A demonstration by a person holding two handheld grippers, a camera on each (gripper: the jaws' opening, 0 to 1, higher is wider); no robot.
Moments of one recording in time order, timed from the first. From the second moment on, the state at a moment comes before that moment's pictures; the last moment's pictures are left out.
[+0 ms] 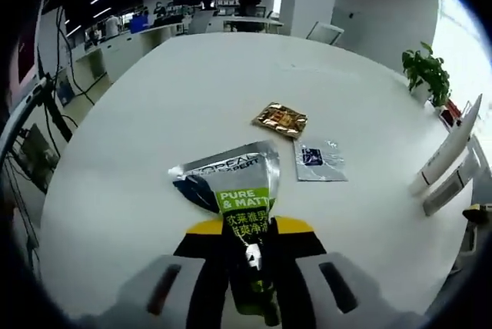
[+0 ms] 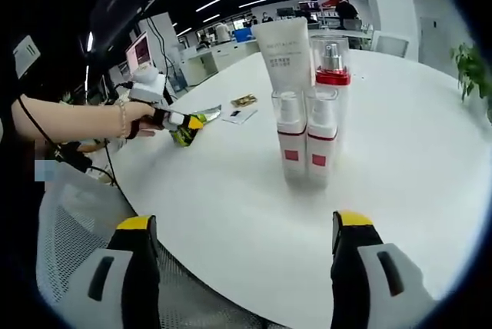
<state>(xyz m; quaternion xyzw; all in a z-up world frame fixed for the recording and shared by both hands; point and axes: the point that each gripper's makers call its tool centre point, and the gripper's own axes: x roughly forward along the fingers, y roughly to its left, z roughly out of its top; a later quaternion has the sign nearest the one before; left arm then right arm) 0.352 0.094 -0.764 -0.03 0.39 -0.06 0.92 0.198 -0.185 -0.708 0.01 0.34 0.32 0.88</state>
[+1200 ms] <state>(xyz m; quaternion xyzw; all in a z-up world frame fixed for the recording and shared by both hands) 0.283 0.024 -0.654 -0.04 0.29 -0.21 0.93 0.192 -0.175 -0.668 0.04 0.29 0.35 0.89</state>
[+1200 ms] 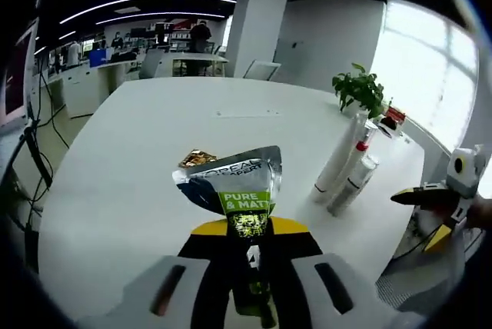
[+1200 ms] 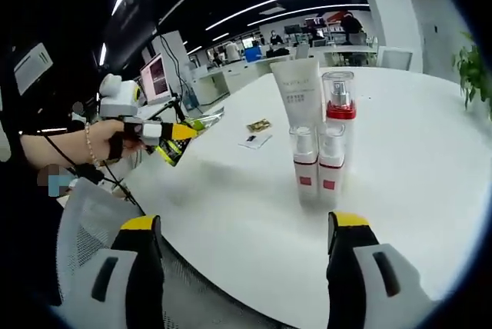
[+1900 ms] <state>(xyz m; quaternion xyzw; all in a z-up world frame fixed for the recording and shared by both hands) 0.232 -0.038 -0.614 -0.04 0.25 -0.31 0.91 0.193 -0.132 -0.615 0.14 0.22 0.42 0.87</state>
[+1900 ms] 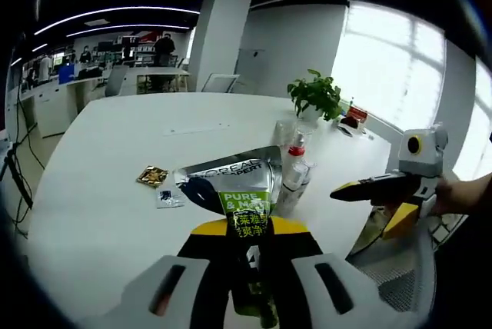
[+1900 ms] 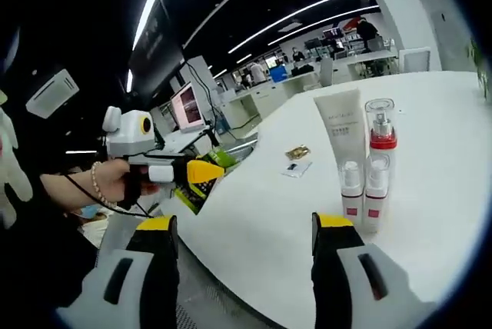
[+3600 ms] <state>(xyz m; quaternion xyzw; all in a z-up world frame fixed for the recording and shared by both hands) 0.201 -0.087 -0.558 -0.13 0.21 -0.47 0.85 0.215 -0.140 -0.516 0.43 0.14 0.47 0.75</state>
